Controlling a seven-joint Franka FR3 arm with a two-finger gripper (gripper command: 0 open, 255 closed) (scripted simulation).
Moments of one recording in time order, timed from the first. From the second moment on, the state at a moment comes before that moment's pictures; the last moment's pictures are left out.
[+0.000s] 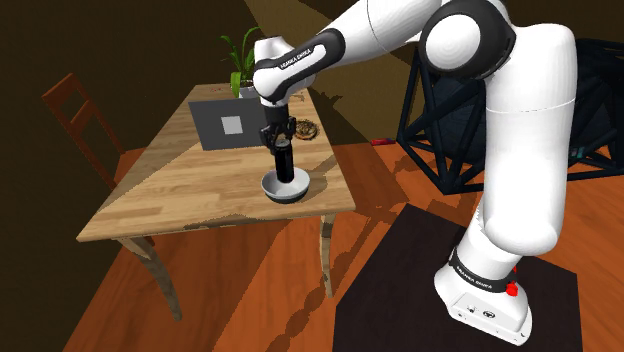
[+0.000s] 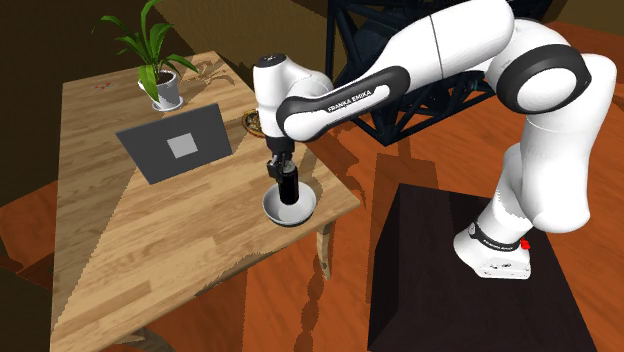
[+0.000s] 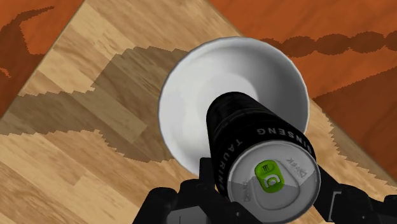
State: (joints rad) arm 0.04 0.34 -0.02 -1.72 -0.01 2.06 0.11
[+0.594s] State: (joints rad) arm 0.04 0.34 -0.02 -1.72 -0.01 2.07 0.11
